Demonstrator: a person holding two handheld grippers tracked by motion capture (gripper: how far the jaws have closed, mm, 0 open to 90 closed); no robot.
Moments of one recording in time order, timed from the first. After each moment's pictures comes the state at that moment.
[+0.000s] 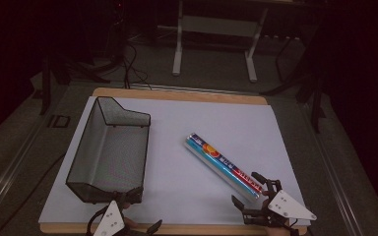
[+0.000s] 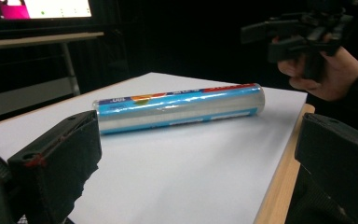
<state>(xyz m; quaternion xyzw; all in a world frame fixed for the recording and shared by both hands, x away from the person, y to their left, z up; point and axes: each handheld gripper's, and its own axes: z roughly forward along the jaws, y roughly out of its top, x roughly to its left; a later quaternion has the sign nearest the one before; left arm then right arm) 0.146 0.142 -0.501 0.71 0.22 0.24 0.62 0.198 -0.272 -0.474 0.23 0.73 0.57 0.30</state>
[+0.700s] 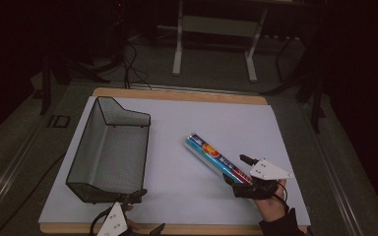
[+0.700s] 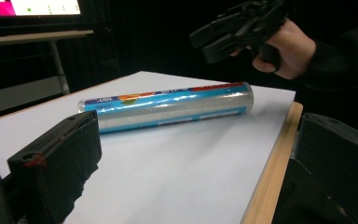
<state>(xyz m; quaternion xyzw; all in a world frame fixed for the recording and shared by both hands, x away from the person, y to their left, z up) 0.144 0.137 -0.502 0.72 0.21 0.22 0.63 0.257 -0.244 -0.450 0.27 0.80 0.47 0.25</state>
